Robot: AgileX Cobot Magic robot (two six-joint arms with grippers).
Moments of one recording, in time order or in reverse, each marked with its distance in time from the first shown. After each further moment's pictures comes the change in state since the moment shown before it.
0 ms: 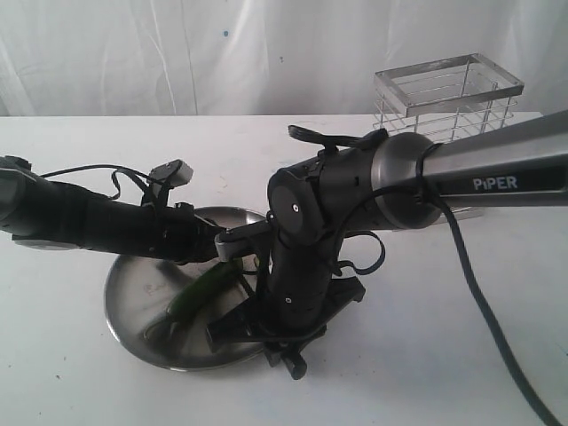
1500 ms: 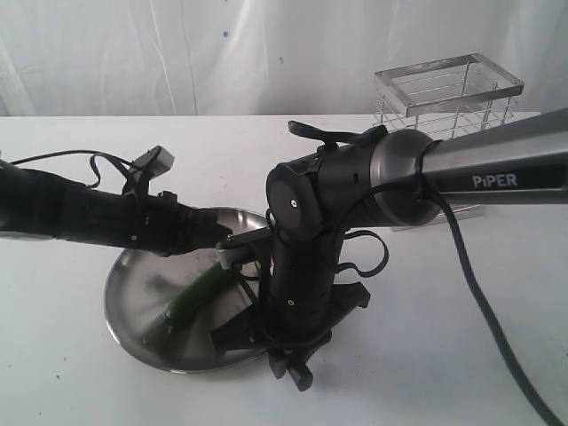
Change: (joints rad) left arm 0.043 -0.090 0.043 0.041 0.031 -0.135; right arm 0.000 0.000 -0.013 0.021 0.085 -0.006
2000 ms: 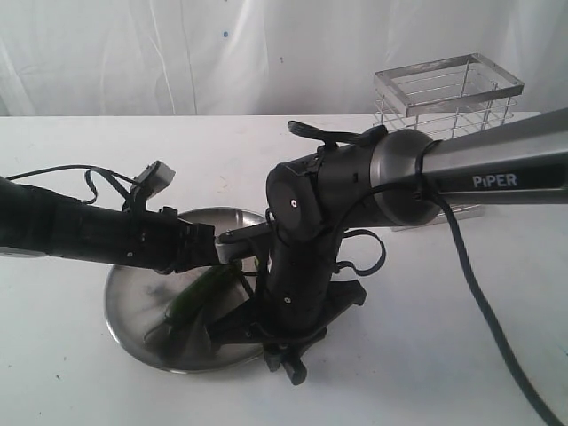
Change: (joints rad) left arm -0.007 -0.008 0.060 0.003 0.098 0.018; right arm 0.000 0.000 0.000 0.000 -0.040 0.016
